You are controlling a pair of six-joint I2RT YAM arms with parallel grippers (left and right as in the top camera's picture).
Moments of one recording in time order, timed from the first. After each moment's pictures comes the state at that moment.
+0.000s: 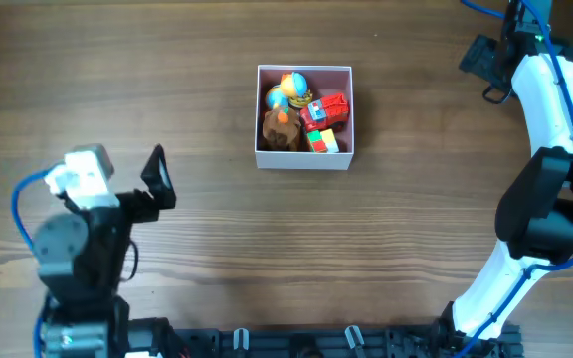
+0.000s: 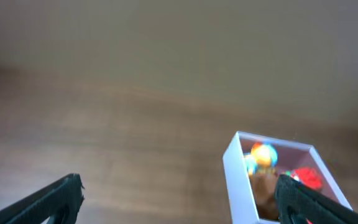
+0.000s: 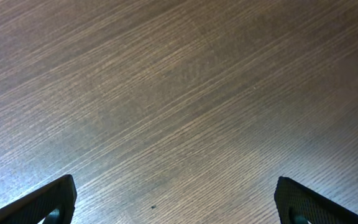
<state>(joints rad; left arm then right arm) 0.06 0.53 0.65 -0.35 0.09 -0.20 -0.18 2.07 1.75 -0.75 0.23 0.34</state>
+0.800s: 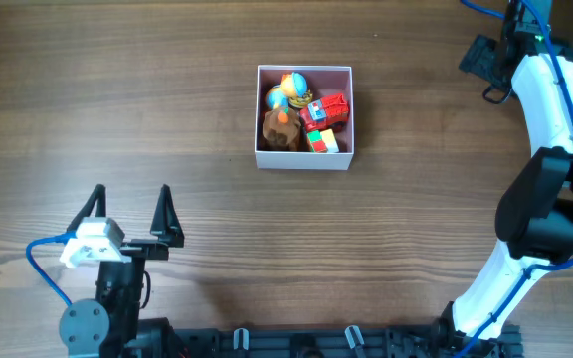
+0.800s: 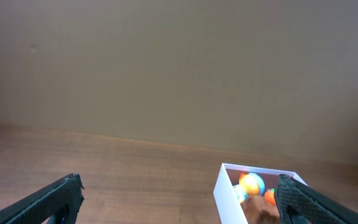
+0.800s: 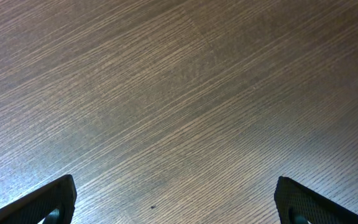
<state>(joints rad) 0.06 0.01 0.31 -0.20 0.11 -0.20 -0.18 2.07 1.75 -0.75 0.23 0.34</state>
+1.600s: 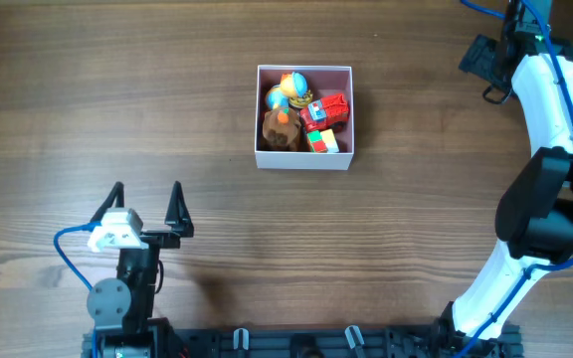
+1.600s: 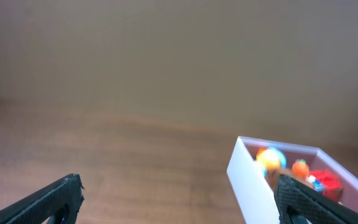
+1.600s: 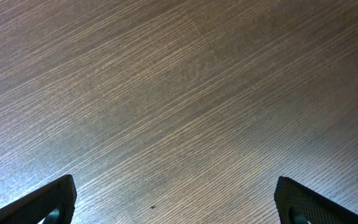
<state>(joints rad) 0.06 0.01 0.01 0.05 0.10 -0.20 -0.18 2.07 1.75 -0.75 0.23 0.34</state>
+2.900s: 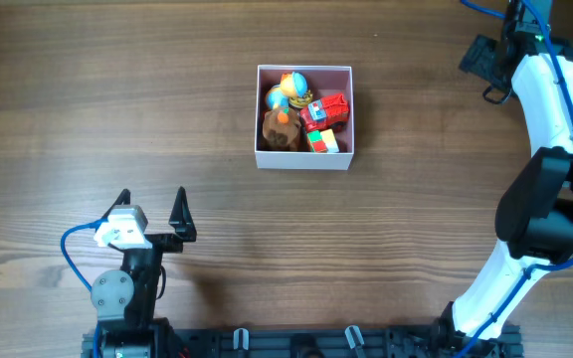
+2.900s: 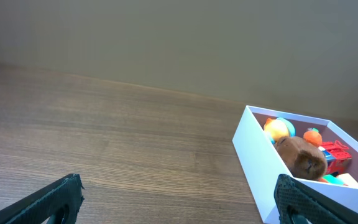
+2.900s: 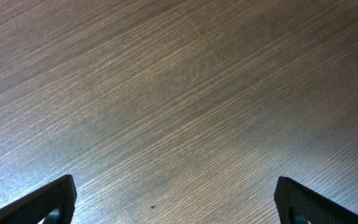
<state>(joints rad) 0.06 0.01 0.01 -0.06 0.10 -0.20 -0.18 2.07 1.75 -0.75 0.23 0.33</state>
